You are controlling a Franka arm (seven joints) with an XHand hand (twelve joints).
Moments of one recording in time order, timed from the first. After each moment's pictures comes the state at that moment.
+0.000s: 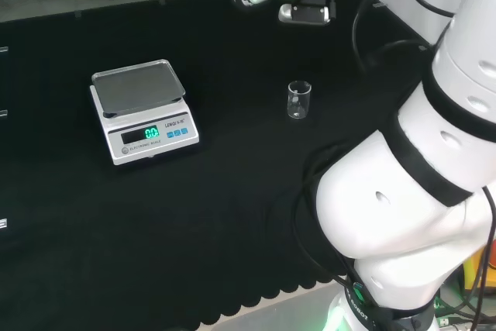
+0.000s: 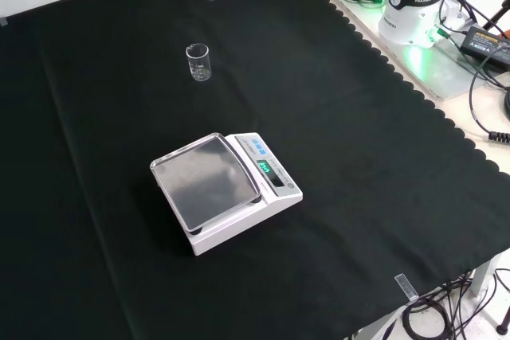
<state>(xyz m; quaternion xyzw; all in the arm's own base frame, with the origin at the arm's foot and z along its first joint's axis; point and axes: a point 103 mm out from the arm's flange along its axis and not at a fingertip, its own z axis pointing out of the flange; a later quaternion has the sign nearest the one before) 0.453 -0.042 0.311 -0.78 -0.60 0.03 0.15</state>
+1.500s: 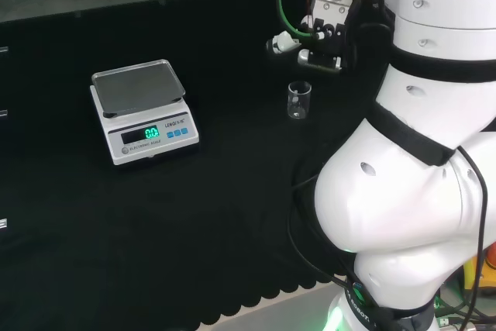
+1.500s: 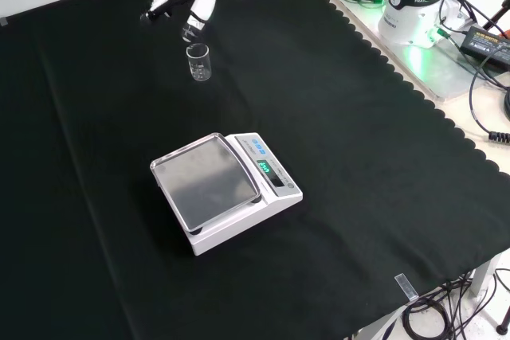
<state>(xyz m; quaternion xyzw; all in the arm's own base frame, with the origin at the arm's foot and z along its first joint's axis) 0.471 -0.107 0.179 -0.82 -0.51 0.05 0.25</state>
